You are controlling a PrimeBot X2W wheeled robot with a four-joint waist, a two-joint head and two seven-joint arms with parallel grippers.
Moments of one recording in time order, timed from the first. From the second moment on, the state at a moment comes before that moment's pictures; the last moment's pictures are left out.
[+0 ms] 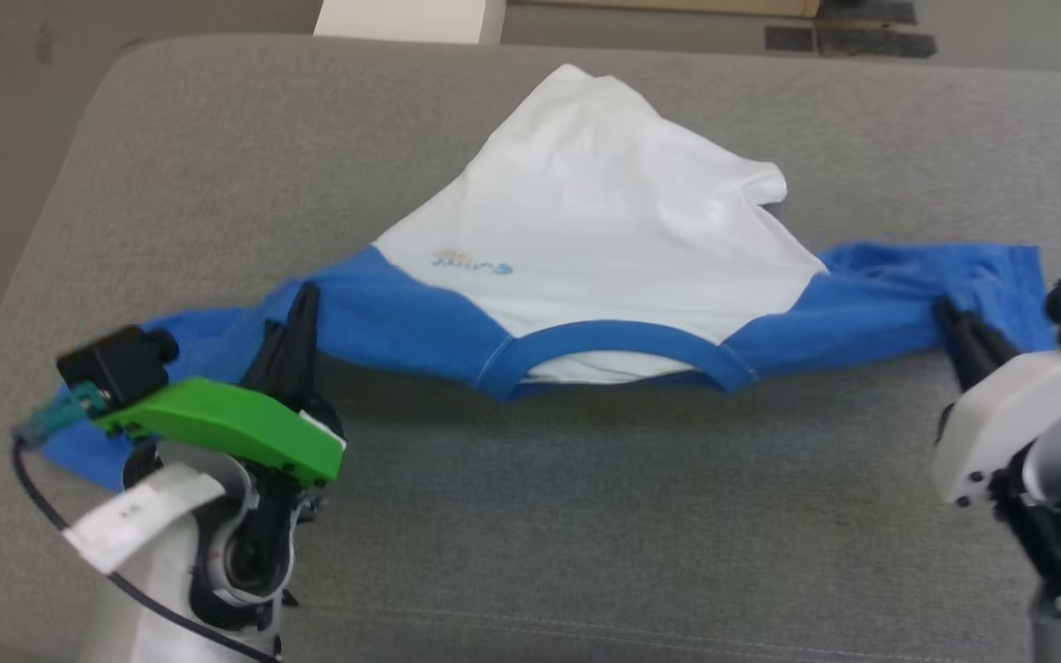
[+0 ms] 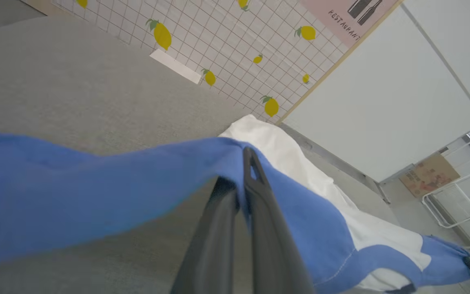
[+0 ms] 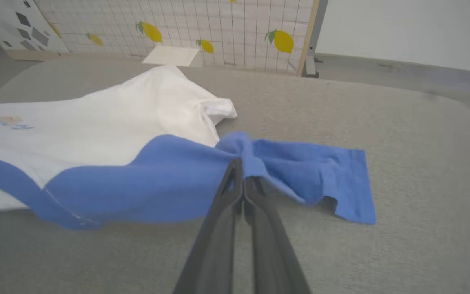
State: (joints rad) left arm -0.22 0.15 -0.10 -0.06 -0.76 0.07 0.14; right arm -0.18 -0.06 -0.14 -0.23 0.12 0.13 0.62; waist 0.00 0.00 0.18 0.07
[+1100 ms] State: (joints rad) left arm -1.41 0.21 0.01 0.18 -0.80 0.27 0.24; right arm -1.46 -0.34 0.07 0.27 0.00 0.13 0.48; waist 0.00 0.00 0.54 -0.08
